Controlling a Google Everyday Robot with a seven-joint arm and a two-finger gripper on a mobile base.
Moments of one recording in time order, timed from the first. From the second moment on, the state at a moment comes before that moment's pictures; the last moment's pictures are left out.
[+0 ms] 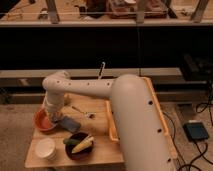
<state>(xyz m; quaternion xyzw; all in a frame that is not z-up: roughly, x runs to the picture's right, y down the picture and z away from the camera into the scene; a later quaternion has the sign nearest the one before) -0.293 0.137 0.811 -0.07 -0.43 -0.75 0.50</state>
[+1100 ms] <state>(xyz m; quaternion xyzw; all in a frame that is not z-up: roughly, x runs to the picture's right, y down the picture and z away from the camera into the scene) -0.377 0.113 0.797 -0.03 -0.44 -0.77 0.45</state>
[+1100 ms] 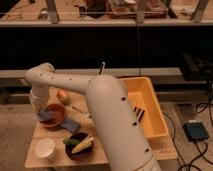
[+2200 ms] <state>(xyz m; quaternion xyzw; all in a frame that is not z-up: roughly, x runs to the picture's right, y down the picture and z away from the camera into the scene) -0.264 0.132 0.817 -0.09 -0.42 -0.77 0.48</state>
